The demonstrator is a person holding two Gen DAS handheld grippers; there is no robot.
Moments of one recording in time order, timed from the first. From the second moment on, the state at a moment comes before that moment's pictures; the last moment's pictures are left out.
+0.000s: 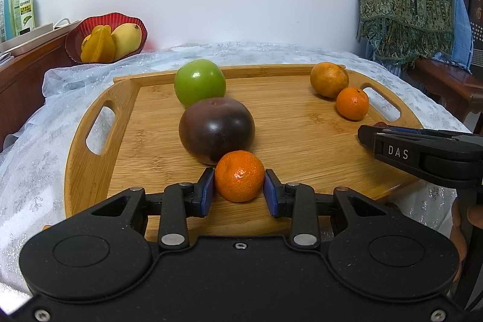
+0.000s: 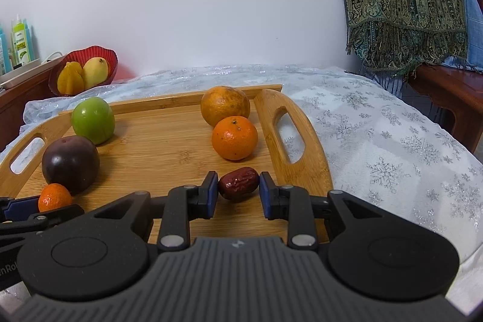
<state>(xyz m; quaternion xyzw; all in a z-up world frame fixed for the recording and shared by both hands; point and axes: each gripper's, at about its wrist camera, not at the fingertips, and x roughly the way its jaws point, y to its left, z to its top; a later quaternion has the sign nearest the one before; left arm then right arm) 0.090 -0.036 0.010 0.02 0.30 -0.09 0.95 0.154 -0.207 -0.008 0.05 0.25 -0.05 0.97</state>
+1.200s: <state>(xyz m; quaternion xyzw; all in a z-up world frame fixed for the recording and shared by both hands) 0.030 -0.017 0.016 -0.01 0.25 -0.12 0.96 0.097 -0.205 -0.002 0.06 0.19 -0.06 0.98</state>
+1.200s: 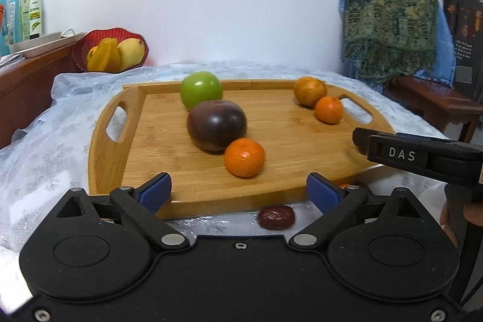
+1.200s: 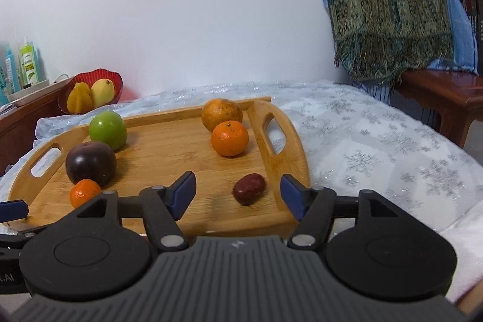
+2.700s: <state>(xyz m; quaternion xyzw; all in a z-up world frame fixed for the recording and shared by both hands) 0.020 -0.036 -0.007 0.01 0.29 -0.16 0.94 0.051 -0.186 -0.028 0.01 0.23 -0.01 0.97</state>
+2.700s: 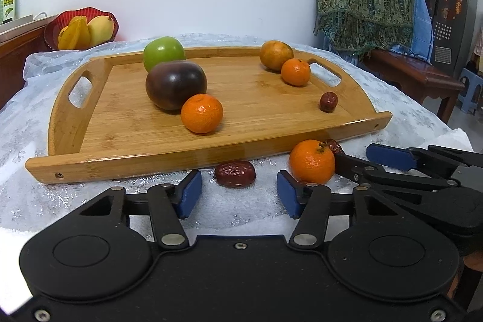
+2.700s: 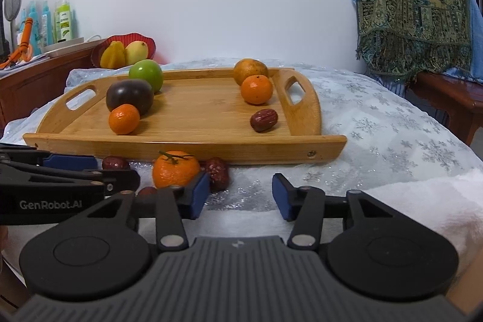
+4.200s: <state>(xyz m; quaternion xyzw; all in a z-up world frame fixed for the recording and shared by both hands) 0.028 -0.034 -0.008 -0.03 0.30 -0.16 0.94 0.069 -0.172 -0.032 0.02 0.23 -0.03 0.97</state>
